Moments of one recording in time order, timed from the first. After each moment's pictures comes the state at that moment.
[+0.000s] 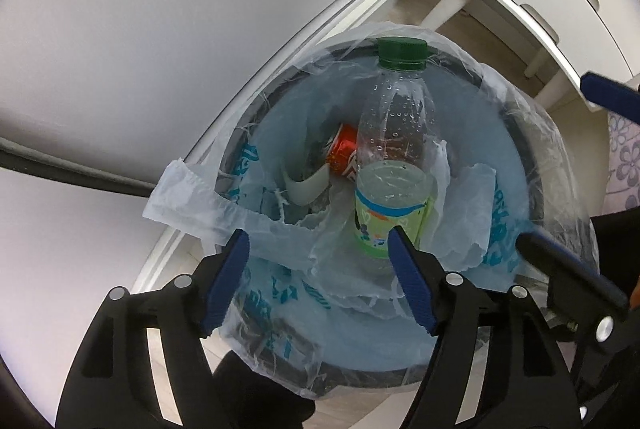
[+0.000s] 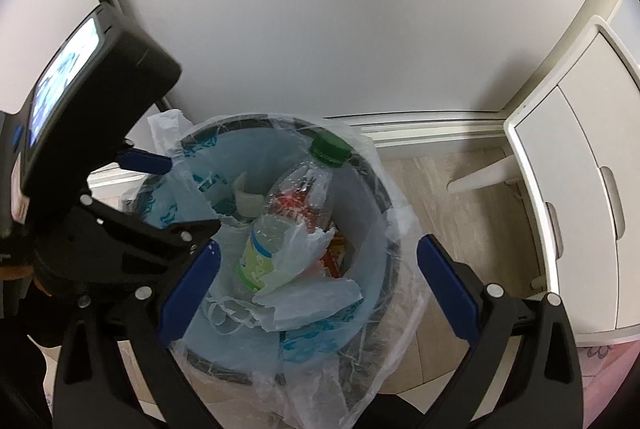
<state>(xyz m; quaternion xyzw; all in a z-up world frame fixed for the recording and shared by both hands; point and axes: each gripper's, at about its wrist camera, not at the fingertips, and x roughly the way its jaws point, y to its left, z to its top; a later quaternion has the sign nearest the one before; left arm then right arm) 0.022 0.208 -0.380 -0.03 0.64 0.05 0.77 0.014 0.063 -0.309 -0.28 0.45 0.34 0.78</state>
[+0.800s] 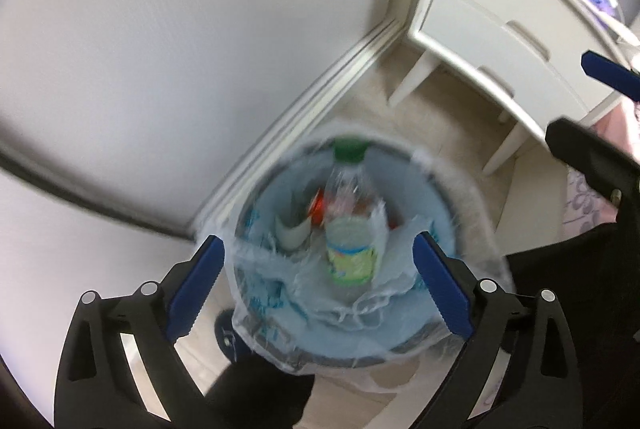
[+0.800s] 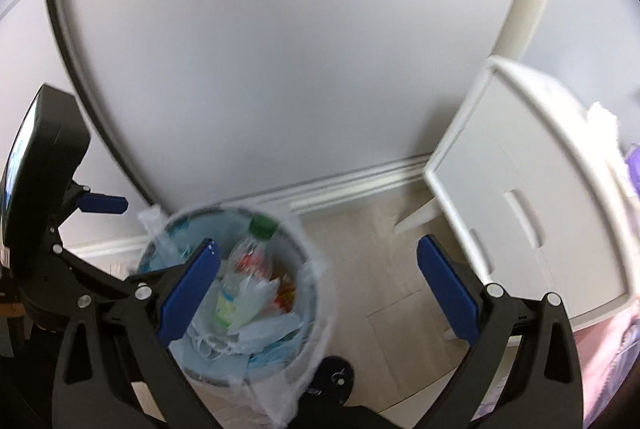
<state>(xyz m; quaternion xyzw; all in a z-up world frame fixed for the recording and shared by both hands) 0.011 0.186 -0.273 -0.03 0.56 0.05 0.83 0.026 0.010 -0.200 -0.21 0.37 0.29 0.86</state>
